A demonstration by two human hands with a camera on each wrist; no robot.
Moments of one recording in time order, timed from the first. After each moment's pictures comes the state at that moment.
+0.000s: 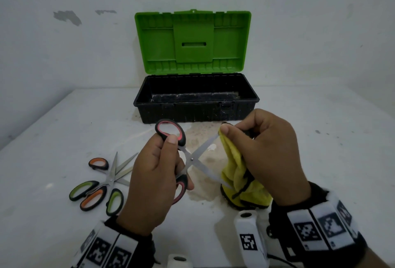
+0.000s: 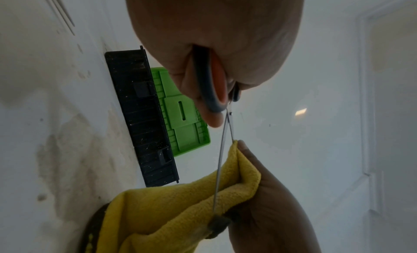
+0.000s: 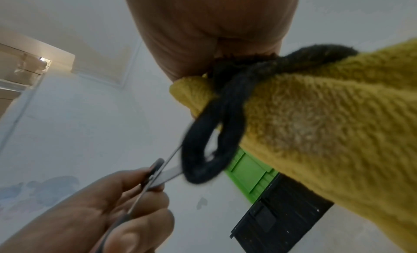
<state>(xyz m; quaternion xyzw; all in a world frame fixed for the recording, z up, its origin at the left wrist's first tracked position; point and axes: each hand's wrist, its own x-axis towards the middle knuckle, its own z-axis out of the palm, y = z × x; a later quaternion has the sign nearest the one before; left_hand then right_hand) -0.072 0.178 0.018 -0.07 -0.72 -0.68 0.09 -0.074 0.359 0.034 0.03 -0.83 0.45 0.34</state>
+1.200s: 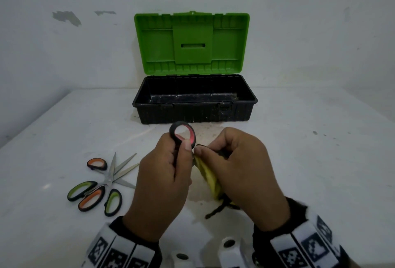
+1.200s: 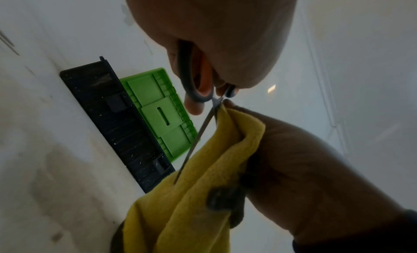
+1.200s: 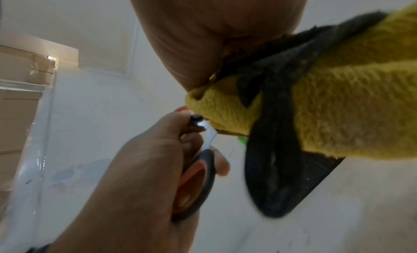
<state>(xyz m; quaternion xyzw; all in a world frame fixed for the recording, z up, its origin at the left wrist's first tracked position) -0.072 0.182 0.007 -0.20 -0.81 -0.47 0.28 -0.062 0.324 0.024 0.03 -0.87 0.43 0.22</state>
